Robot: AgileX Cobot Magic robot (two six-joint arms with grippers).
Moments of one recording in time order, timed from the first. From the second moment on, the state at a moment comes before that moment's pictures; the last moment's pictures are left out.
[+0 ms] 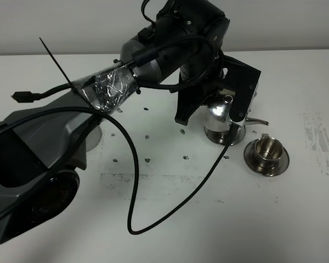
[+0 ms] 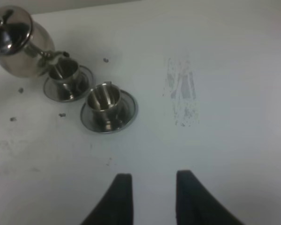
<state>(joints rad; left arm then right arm) -0.79 2.38 -2.33 0.21 1.19 1.21 0.09 -0.01 -0.52 0.01 1.11 0.10</state>
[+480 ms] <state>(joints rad) -0.83 2.41 -2.33 0.34 1.19 1.21 0.09 -0.01 -0.52 0.01 1.11 0.10</state>
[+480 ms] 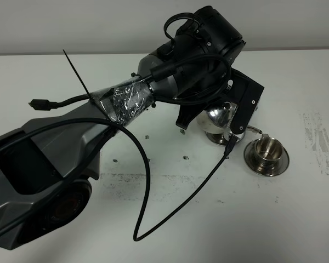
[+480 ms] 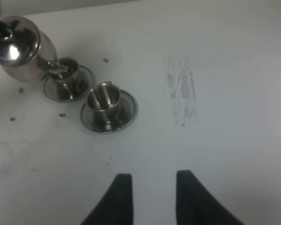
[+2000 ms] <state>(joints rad) -0.92 2.42 -2.33 0.57 1.16 1.18 0.09 -0.01 -0.52 0.01 1.11 0.10</state>
